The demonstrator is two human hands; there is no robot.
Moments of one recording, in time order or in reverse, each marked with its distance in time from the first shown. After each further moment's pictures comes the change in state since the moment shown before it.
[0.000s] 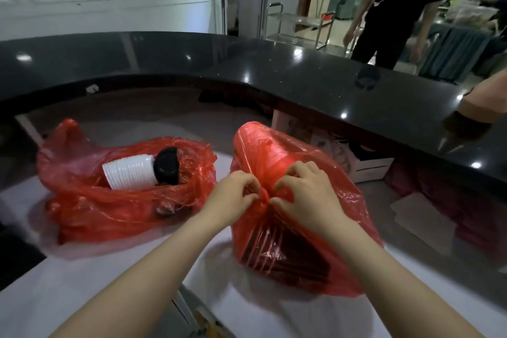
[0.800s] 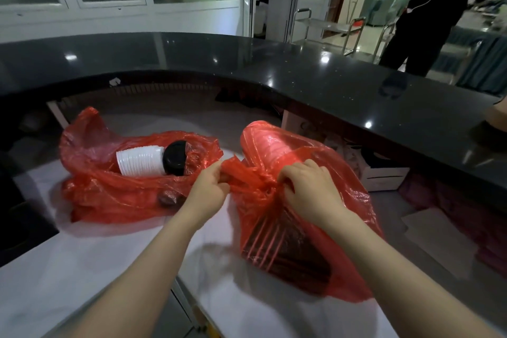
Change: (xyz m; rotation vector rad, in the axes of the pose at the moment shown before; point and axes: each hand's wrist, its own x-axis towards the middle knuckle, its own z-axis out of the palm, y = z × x) left_hand -0.017 -0.020 -0.006 -0.625 0.190 -0.183; right_hand 0.013 0.015 -0.004 0.047 -0.049 -0.058
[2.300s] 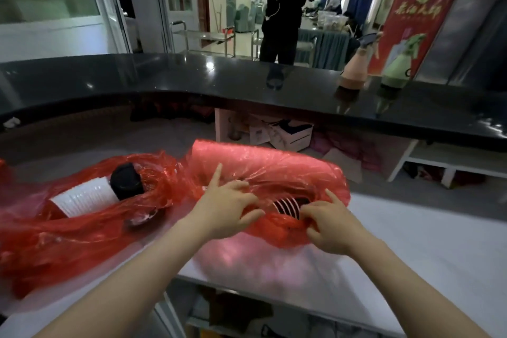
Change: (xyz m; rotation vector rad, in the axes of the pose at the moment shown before) left_hand -0.049 0.035 0.008 1.123 -0.718 0.745; right_hand -0.179 -0.049 -0.015 -0.118 -0.223 0.420
